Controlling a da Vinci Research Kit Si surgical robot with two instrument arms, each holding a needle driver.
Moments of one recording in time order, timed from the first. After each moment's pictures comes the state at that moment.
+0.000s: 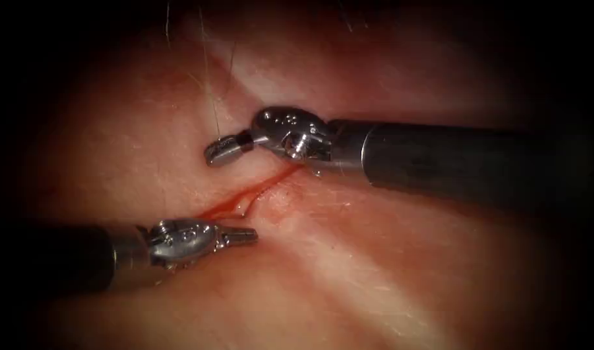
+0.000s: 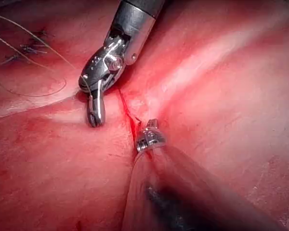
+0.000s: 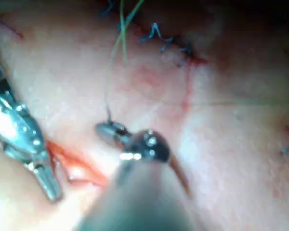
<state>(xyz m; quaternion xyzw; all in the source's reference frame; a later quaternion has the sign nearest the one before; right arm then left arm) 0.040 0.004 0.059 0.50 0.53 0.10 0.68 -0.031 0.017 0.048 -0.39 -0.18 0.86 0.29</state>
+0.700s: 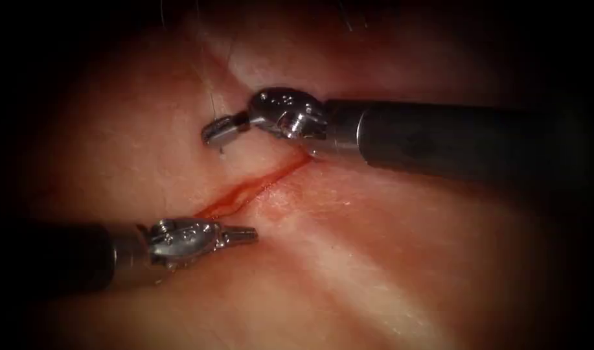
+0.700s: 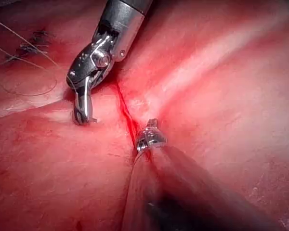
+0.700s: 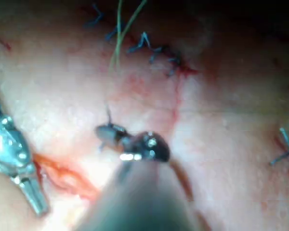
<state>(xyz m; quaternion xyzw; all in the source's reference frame) 0.041 0.008 0.059 0.43 0.57 0.10 0.70 -0.031 0.016 0.048 -0.39 -0.18 0.86 0.29</state>
